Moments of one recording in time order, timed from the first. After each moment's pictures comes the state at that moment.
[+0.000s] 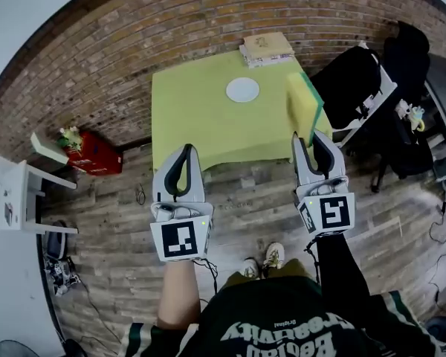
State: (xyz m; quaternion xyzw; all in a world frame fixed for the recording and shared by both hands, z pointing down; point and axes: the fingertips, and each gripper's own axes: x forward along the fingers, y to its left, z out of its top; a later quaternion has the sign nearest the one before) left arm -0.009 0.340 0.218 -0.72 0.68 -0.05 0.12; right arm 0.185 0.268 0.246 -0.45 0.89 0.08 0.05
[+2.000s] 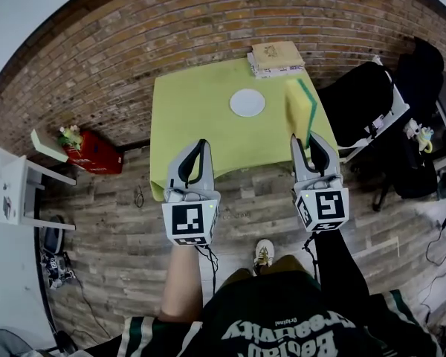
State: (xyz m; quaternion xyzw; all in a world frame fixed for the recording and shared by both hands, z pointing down) left arm -0.013 0.231 0.271 -0.72 0.68 -0.07 0.07; right arm 0.171 0.164 0.288 -0.43 0.90 0.05 0.03
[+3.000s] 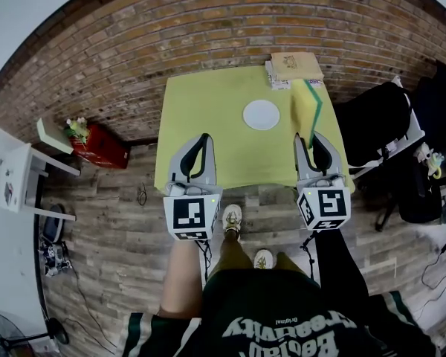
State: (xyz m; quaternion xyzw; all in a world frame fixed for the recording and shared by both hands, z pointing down) left arm -0.055 0.173 0.264 -0.70 0.71 -0.07 0.07; right arm 0.127 0.094 0.295 -0.41 0.91 0.03 0.03
